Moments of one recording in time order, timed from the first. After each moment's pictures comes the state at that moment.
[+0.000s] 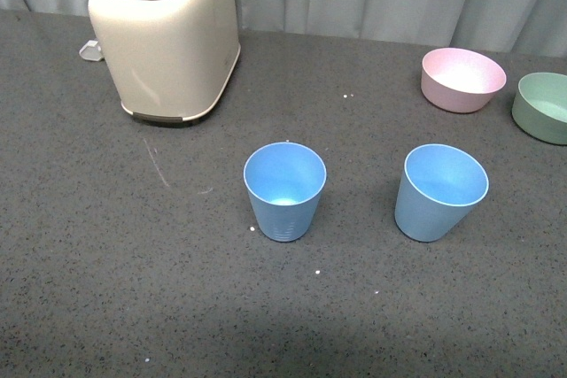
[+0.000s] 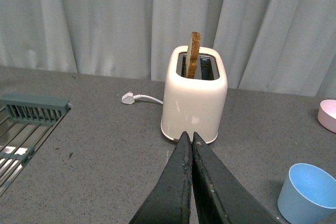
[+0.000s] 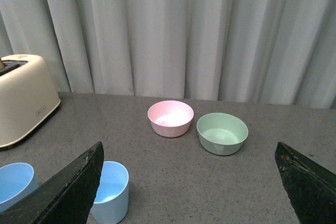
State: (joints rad) left arm 0.00 0.22 0.02 0.23 0.00 -0.01; right arm 0.00 0.00 0.00 0.00 0.00 0.00
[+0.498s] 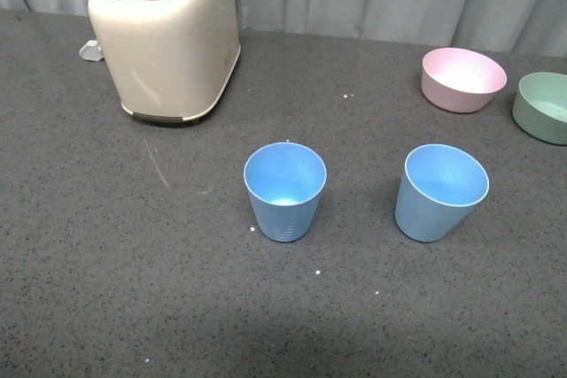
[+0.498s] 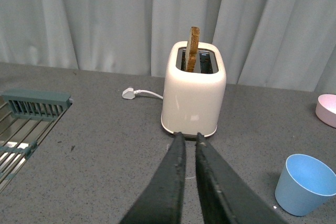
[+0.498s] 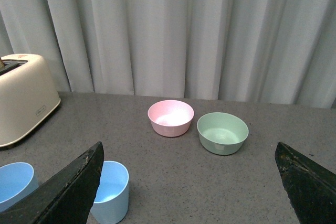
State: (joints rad) left arm 0.00 0.01 0.02 0.00 0.00 -0.01; right arm 0.00 0.00 0.00 0.00 0.00 0.00
